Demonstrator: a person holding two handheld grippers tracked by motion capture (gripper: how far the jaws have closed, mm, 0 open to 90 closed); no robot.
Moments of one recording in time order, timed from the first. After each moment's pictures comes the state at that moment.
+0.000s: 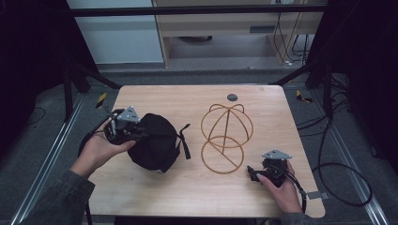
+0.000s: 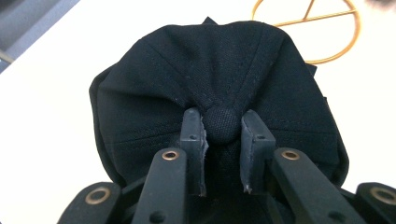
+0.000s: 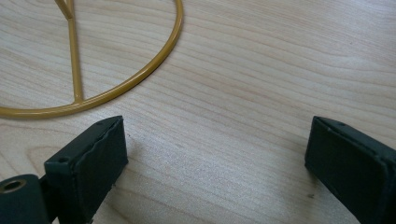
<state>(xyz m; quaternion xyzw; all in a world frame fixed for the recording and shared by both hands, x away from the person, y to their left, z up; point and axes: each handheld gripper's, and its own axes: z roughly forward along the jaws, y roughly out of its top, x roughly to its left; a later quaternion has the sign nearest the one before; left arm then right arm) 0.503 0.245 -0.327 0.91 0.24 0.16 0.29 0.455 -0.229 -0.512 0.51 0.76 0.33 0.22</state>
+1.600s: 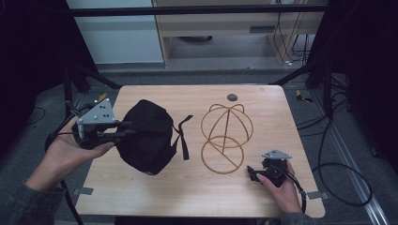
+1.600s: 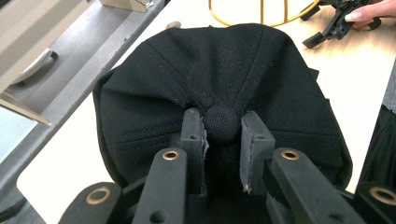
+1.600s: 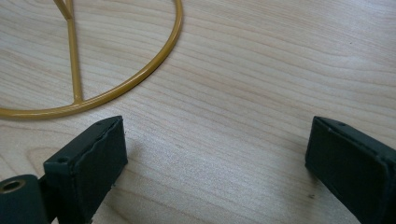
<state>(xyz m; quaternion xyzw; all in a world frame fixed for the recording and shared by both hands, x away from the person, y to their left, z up) 0.440 0.256 -0.237 0.90 0.17 0.21 0.35 0.455 -0.228 -0.512 0.52 0.76 0.33 0.22</state>
